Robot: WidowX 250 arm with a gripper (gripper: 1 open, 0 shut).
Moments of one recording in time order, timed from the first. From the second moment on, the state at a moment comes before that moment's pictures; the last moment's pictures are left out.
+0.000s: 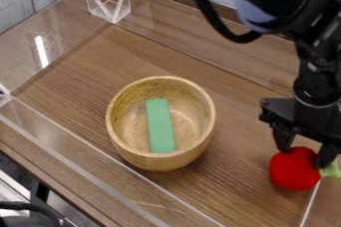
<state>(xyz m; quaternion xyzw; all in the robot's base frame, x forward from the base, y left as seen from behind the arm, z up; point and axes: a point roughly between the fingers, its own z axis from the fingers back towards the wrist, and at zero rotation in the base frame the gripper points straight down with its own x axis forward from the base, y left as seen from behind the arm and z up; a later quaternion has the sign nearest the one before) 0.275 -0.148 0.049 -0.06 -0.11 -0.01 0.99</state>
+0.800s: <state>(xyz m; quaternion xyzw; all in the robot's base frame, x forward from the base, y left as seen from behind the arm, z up) 0.274 -0.145 0.049 -0.05 -0.11 -0.01 0.99</state>
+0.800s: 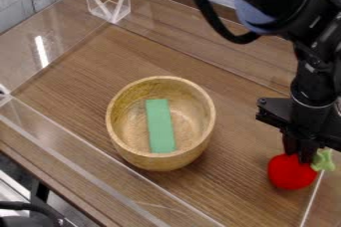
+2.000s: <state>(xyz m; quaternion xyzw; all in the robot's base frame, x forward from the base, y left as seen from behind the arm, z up) 0.340 0.002 0.105 0.00 -0.19 0.12 0.97</state>
